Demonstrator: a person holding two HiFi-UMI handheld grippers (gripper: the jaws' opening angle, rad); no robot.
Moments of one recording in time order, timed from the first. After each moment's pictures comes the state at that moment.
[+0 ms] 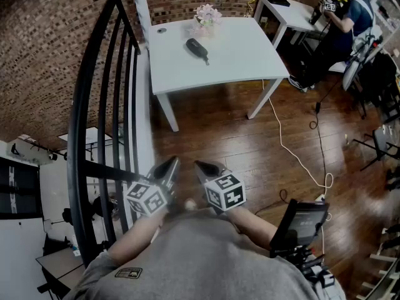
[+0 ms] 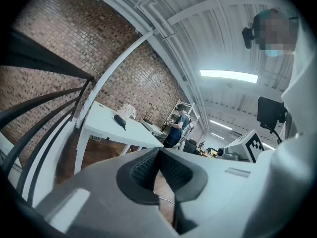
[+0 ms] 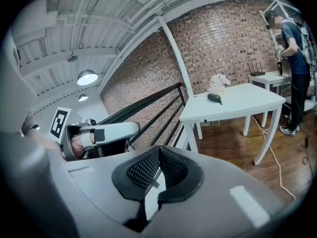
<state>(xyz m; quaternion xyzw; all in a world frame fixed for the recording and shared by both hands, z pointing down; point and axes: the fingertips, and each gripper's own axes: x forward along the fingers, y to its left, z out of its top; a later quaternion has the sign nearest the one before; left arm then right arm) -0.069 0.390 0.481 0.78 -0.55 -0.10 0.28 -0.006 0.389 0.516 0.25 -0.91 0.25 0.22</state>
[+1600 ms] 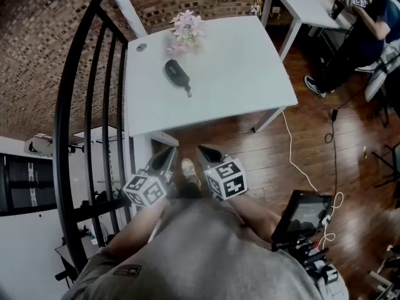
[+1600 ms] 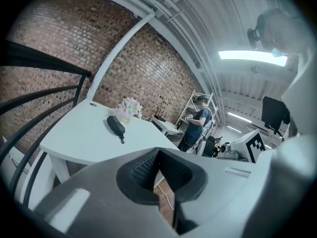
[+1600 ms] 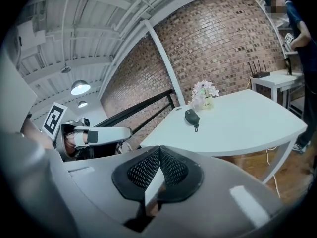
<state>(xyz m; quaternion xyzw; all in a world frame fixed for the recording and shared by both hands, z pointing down) -0.035 0.098 0.498 0.74 -0.60 -0.04 0.29 0.036 0.077 0.530 0.22 -0.92 0.25 0.19</state>
